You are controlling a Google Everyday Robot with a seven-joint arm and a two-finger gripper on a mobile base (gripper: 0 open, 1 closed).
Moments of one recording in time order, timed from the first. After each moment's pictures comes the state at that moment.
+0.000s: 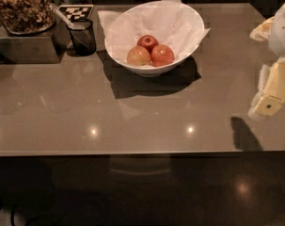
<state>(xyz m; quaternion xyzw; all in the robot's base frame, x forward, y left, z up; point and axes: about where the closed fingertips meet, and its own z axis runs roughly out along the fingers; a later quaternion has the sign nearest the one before) 0.443 -0.221 0.981 -0.59 0.79 -0.03 0.18</state>
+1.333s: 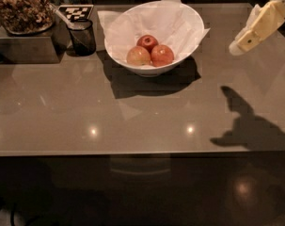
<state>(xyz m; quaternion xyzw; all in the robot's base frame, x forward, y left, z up) 0.561 -0.214 1.037 -0.55 0.74 0.07 0.37</state>
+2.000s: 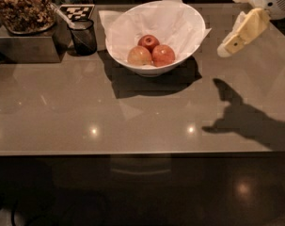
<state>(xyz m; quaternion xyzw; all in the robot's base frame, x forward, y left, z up) 0.585 -0.208 1.014 -0.55 0.75 0.09 0.37</state>
